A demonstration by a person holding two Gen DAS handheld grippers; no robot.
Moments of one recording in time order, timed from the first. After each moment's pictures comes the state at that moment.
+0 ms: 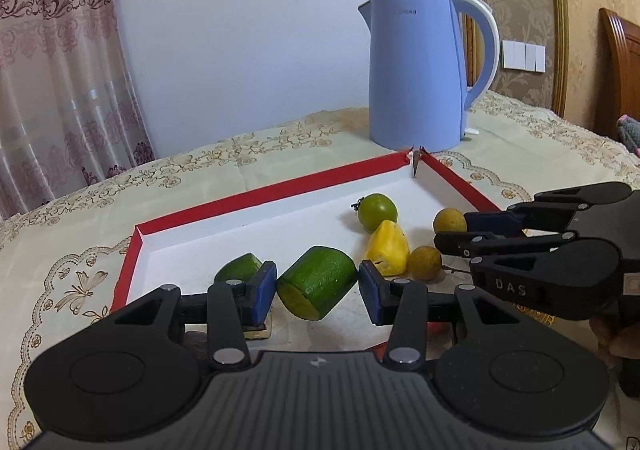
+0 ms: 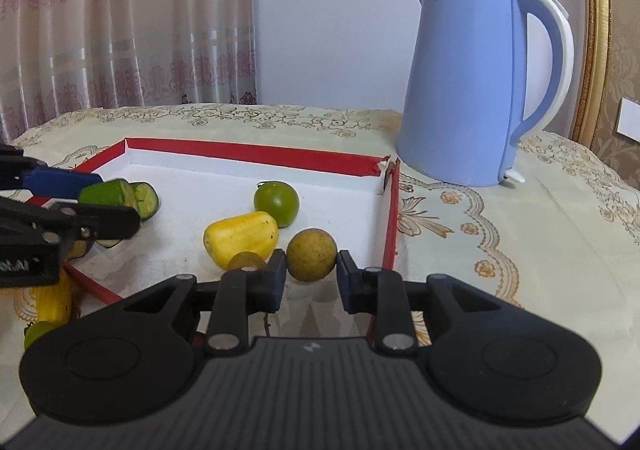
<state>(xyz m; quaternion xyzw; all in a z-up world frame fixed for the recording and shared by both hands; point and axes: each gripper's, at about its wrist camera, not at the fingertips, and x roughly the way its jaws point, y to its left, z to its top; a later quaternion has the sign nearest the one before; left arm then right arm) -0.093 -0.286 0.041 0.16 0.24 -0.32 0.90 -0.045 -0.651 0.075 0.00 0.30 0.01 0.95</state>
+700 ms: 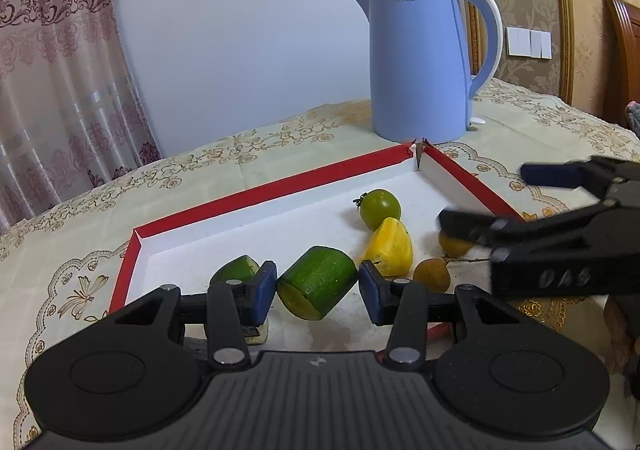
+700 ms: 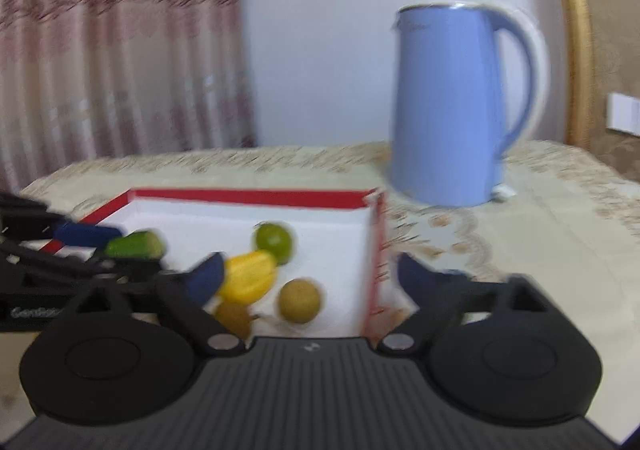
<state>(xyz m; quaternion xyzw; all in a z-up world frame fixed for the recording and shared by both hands) -0.092 -0.299 0.039 0.18 0.24 -0.31 0.90 -0.063 -0.667 0.087 0.05 0.23 -0.01 0.97</state>
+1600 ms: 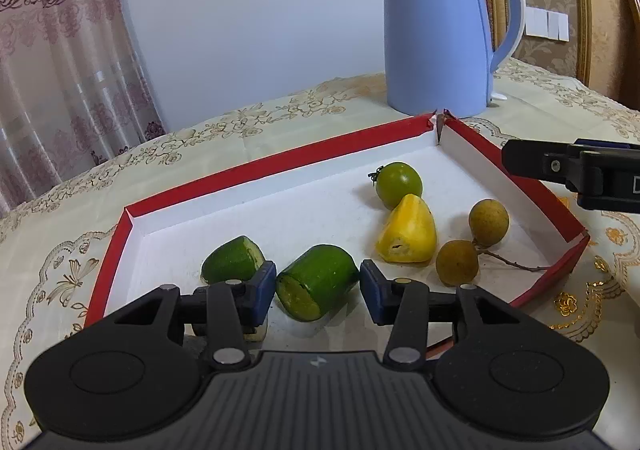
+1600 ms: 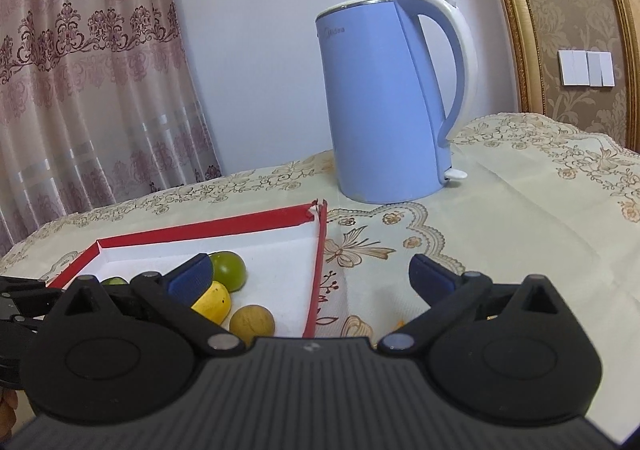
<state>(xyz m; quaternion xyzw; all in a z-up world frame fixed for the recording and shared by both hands) -0.074 -0.308 0.017 0.19 0.27 -0.29 0.90 -0.062 -0.700 0.083 0.13 0.22 -0.05 0.97</state>
